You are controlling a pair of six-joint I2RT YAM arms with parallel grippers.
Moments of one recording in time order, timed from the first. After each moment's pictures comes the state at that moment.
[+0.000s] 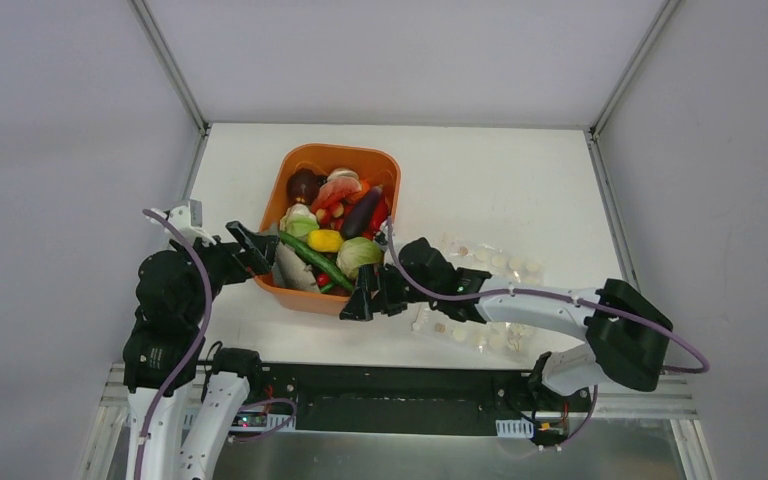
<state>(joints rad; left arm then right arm) -0.08 0.42 0.90 -0.70 0.10 -0.46 1.06 1.40 0.78 0.09 -0.34 0.82</state>
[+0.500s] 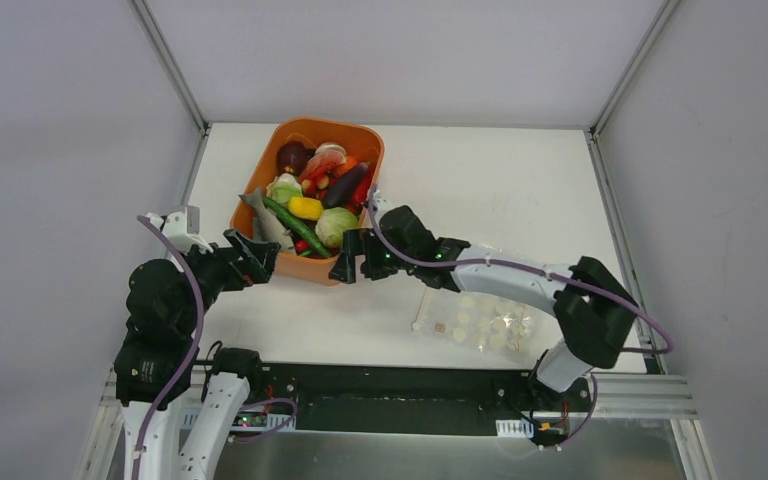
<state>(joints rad) -0.08 0.40 0.96 -0.77 0.16 -0.45 0.99 1.64 1.09 -0.01 -0.19 0.71</state>
